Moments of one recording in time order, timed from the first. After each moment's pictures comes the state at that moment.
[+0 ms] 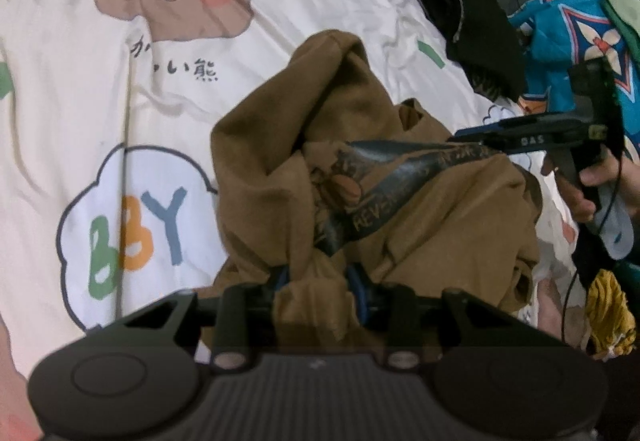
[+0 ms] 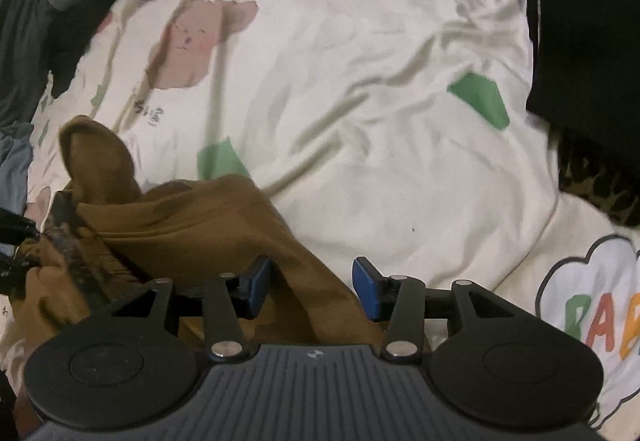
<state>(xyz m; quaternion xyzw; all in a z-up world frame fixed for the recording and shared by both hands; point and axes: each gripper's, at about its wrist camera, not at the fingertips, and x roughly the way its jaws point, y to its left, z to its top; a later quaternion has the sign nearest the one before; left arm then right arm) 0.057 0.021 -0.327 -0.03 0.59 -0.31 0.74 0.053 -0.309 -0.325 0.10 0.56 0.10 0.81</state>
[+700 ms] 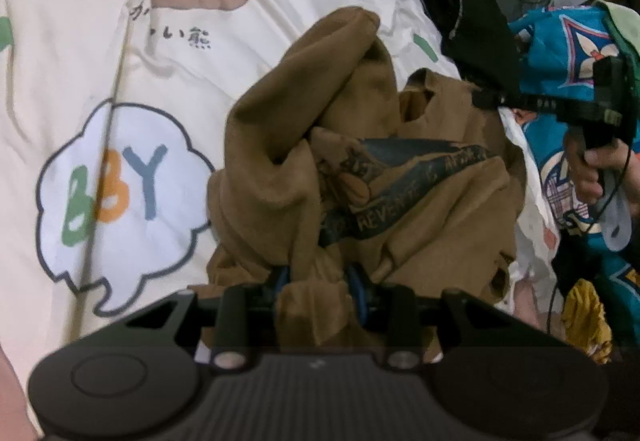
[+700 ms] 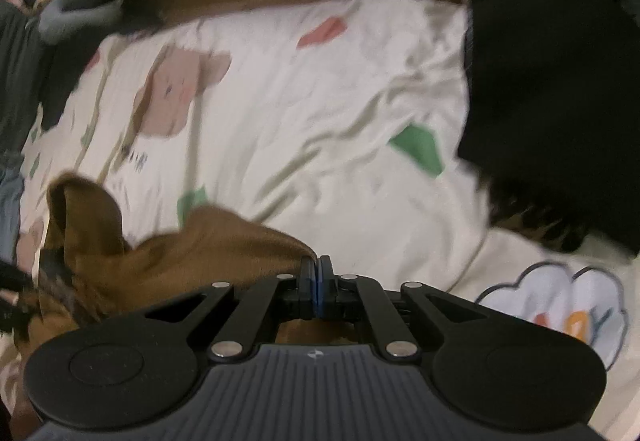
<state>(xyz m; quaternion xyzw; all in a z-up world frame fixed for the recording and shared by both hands) 0.041 0.019 -0.328 -0.07 0.61 -0.31 0.72 0.043 -0.345 -0.272 0.09 0.51 0.06 0.86</state>
